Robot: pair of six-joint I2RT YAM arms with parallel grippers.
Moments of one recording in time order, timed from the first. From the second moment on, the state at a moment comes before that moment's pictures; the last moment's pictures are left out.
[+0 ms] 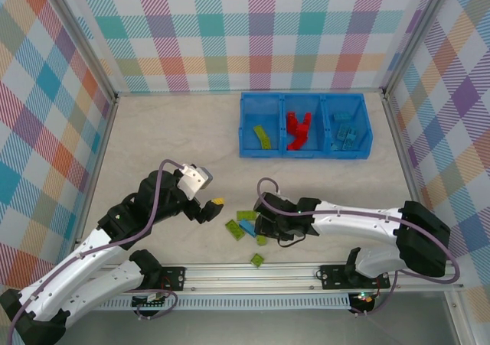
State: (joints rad) left arm -0.72 0.69 0.73 -0.55 0.05 0.11; right arm 1.15 1.34 0.76 -0.58 0.03 1.23
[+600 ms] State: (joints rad) left arm -0.72 0.69 0.73 -0.56 0.11 0.15; right arm 1.26 1.60 0.88 -0.65 0.10 1.14
